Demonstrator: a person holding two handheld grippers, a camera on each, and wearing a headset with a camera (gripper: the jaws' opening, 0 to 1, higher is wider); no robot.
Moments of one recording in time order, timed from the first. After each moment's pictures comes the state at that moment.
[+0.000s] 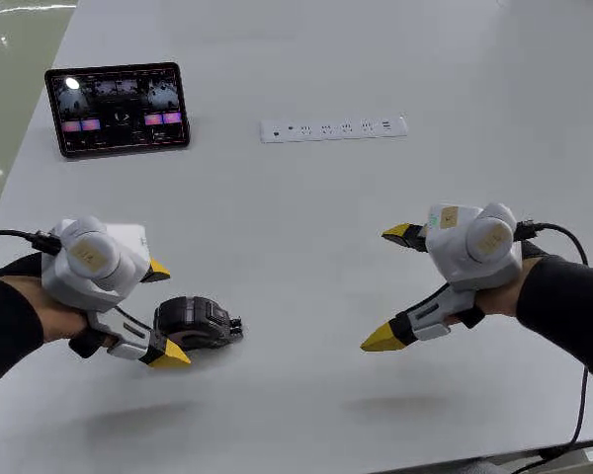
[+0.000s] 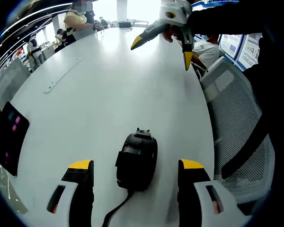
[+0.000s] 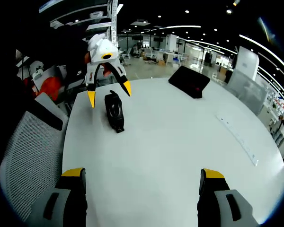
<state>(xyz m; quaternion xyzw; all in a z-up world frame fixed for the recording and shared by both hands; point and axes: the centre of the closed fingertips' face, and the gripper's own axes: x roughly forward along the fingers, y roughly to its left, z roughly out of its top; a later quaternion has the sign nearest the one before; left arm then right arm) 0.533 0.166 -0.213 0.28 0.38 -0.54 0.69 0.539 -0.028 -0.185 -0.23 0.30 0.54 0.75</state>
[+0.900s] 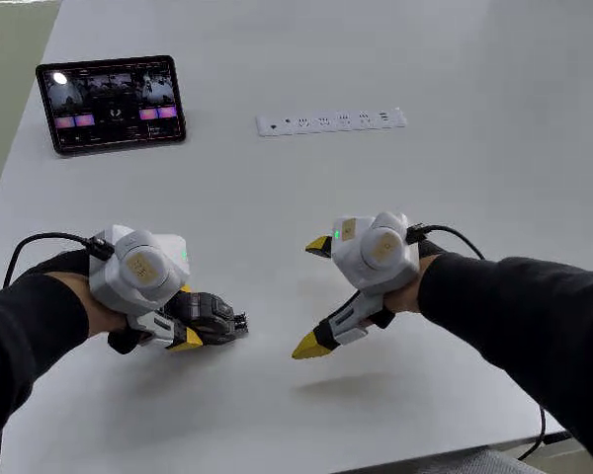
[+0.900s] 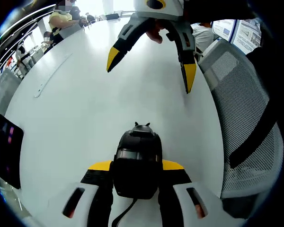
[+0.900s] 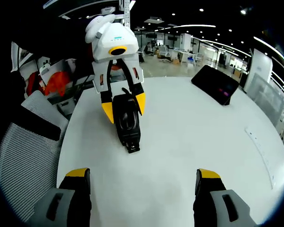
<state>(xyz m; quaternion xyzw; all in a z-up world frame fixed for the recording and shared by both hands) 0.535 0.165 -0.237 0.34 0.38 -0.56 0.66 0.533 0.067 -0.230 -0.24 0.31 0.59 0.71</state>
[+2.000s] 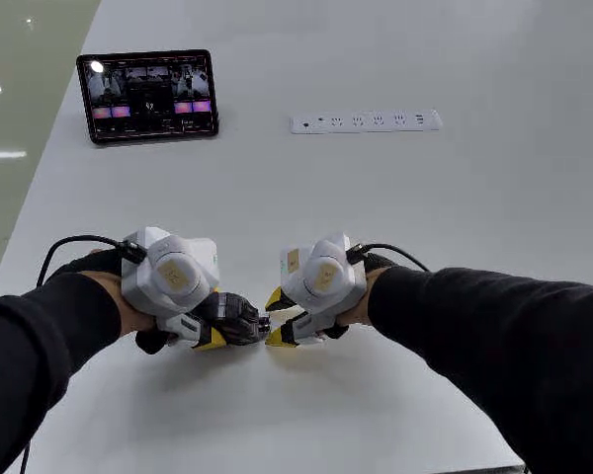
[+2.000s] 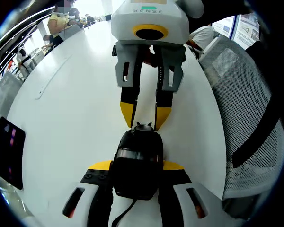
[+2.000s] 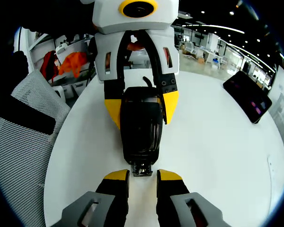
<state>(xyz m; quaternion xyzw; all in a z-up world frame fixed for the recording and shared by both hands) 0.536 0.166 -0.241 0.35 0.37 -0.55 0.66 0.524 0.126 -0.267 -0.31 0.30 0.64 0.63</state>
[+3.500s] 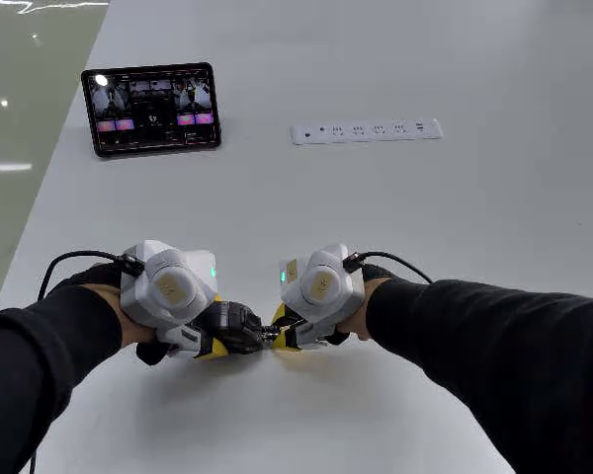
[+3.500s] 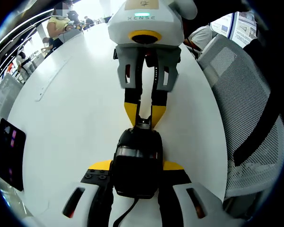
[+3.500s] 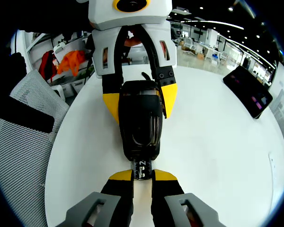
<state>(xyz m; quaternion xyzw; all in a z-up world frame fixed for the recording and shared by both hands) 0.536 0.166 -0.241 0.35 0.36 -0.55 0.66 0.525 0.119 -0.270 -0.31 0.32 0.64 0.63</state>
